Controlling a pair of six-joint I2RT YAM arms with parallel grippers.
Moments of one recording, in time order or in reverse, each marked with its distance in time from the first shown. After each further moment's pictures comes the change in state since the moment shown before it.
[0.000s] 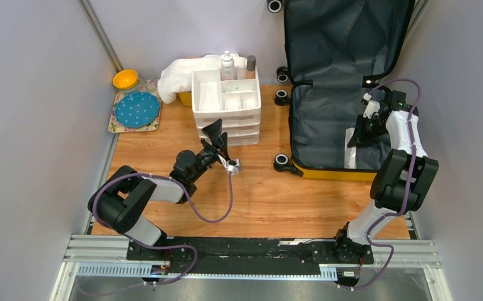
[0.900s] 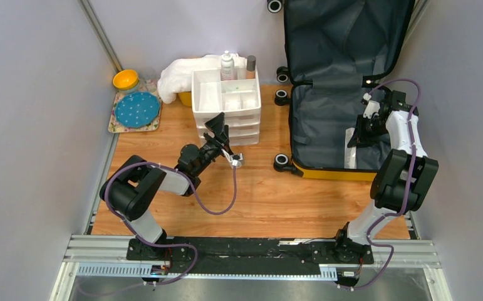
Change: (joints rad) left arm 0.022 0.132 0.101 0.089 -0.003 0.103; right arm 0.000 0.000 0.000 -0.001 0.001 0.001
